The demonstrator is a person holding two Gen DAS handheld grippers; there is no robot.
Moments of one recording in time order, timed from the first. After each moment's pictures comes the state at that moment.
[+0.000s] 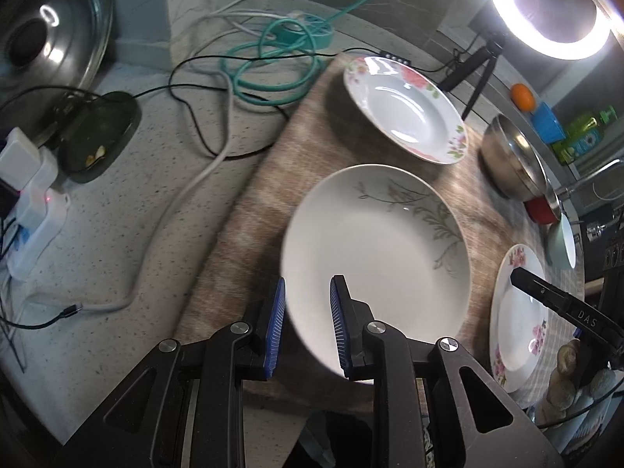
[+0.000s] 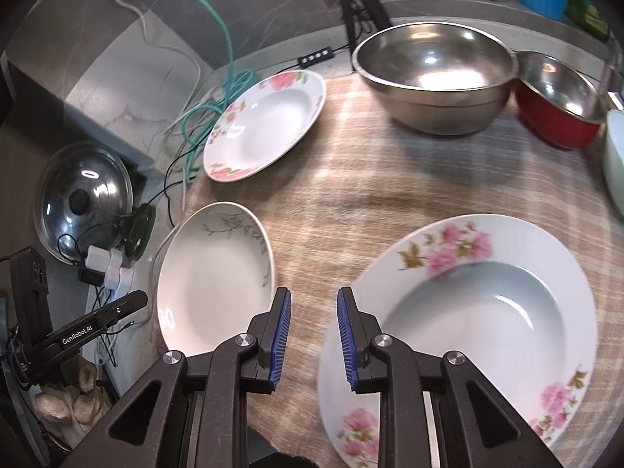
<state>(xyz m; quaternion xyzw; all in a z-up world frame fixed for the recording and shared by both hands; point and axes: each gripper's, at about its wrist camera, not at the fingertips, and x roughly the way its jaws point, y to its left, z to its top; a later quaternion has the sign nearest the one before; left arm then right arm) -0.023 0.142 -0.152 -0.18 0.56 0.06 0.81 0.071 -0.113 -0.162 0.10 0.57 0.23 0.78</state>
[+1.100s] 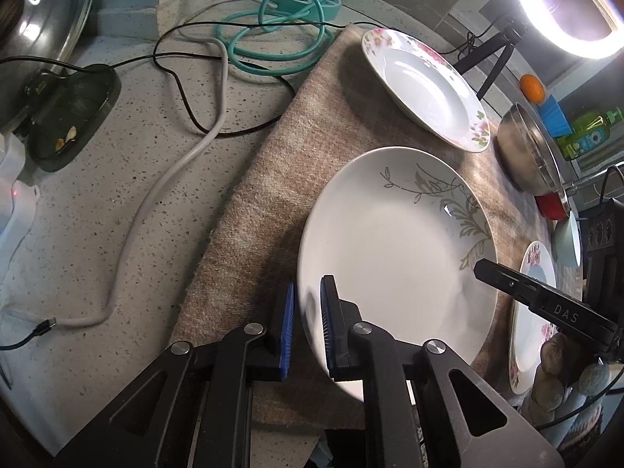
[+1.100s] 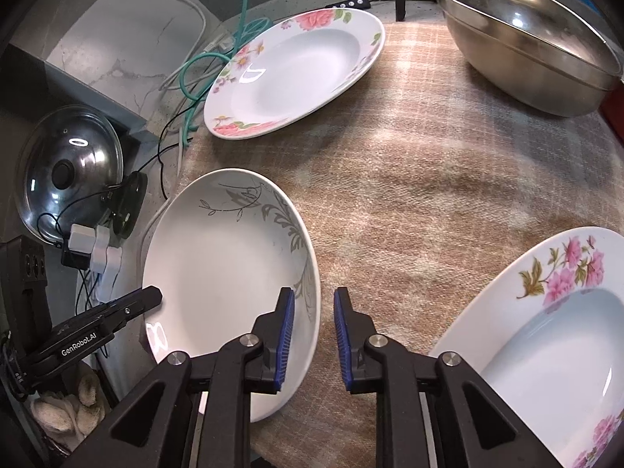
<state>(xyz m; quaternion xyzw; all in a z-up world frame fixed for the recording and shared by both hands) -0.007 0.152 -0.188 -0.20 0.58 0.03 0.79 0.090 -0.047 -0.204 0.07 0.62 0.25 0.74</state>
